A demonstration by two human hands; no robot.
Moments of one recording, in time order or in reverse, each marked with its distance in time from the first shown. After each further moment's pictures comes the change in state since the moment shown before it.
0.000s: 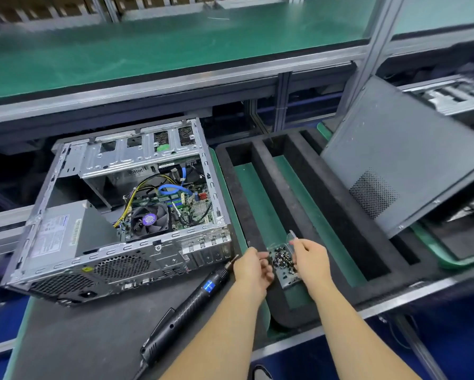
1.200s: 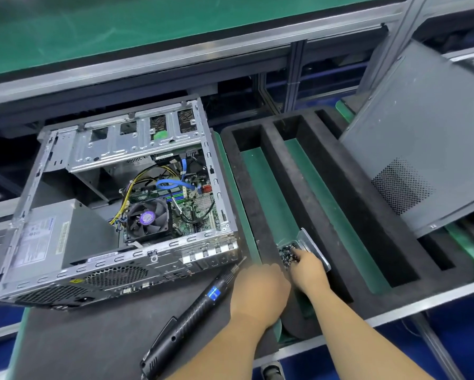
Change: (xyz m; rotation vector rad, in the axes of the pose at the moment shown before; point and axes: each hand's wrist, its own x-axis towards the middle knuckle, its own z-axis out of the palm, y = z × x) left_hand 0.011 -0.025 -0.046 1.830 0.132 1.278; right_hand 0.033 0.044 0.038 -0.516 -0.212 0.103
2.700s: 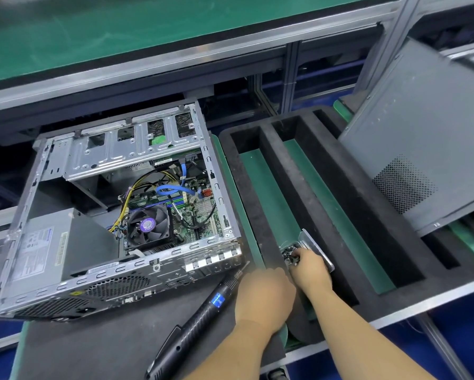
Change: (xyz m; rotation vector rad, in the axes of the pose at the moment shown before) left_hand -0.001 0.000 -0.001 -0.025 0.016 0.005; right_hand 0.008 -0.001 0.003 -0.151 0.062 -0.020
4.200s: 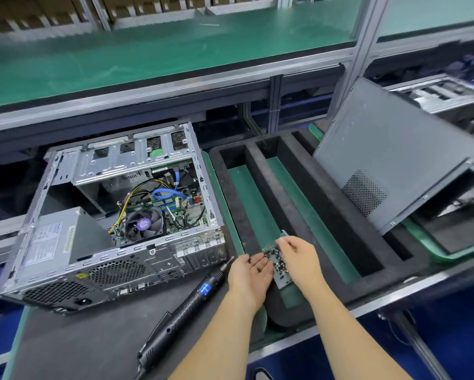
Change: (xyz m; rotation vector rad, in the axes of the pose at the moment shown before) left_hand 0.028 0.019 -0.024 -2.195 -0.073 -1.293; right_hand -0.063 -0.017 -0.058 0.594 0.130 -0.226
